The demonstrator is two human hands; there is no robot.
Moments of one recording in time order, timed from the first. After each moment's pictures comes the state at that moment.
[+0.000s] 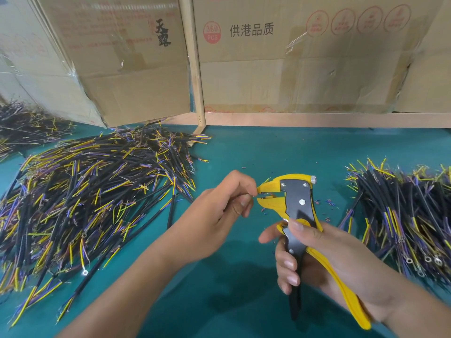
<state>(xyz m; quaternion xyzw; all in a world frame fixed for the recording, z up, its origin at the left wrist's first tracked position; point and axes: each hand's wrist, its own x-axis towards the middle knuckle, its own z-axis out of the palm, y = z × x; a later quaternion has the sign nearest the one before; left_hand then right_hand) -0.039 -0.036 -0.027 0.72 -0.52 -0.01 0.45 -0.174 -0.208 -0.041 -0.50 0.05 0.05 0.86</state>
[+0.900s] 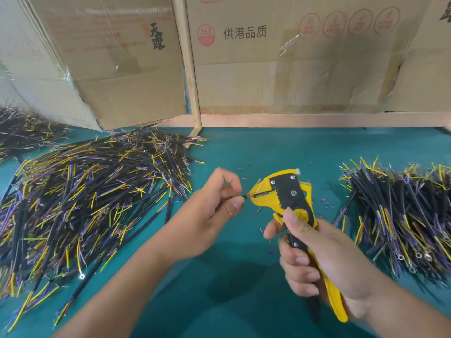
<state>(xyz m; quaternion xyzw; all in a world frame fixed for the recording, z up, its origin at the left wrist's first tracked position) -0.030 -0.031 -0.032 0.69 -0.51 -0.07 0.51 -0.175 -0.211 -0.025 -0.54 0.08 0.08 0.83</state>
